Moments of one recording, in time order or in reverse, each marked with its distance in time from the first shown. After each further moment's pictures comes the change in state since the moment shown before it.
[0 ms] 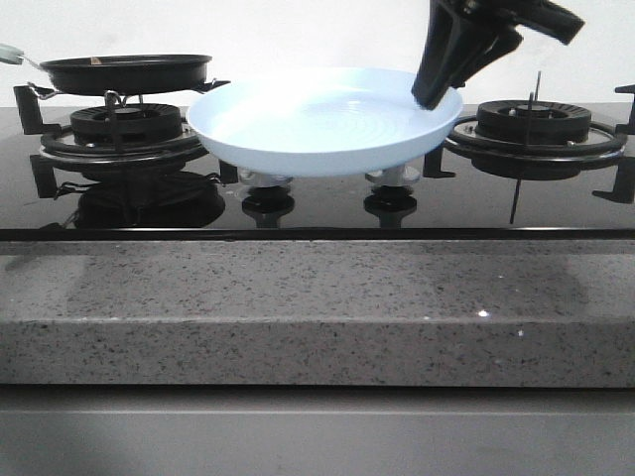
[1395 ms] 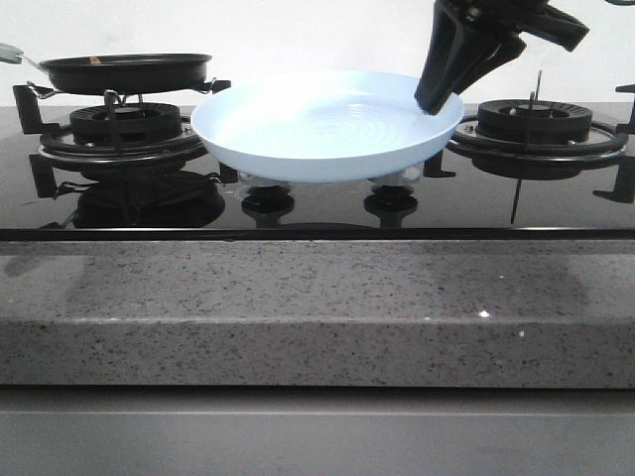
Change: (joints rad) left arm 0.296 0.970 -0.626 -0.875 0.346 0.309; right arm 0.000 -0.006 0.014 0.005 -0.016 -0.002
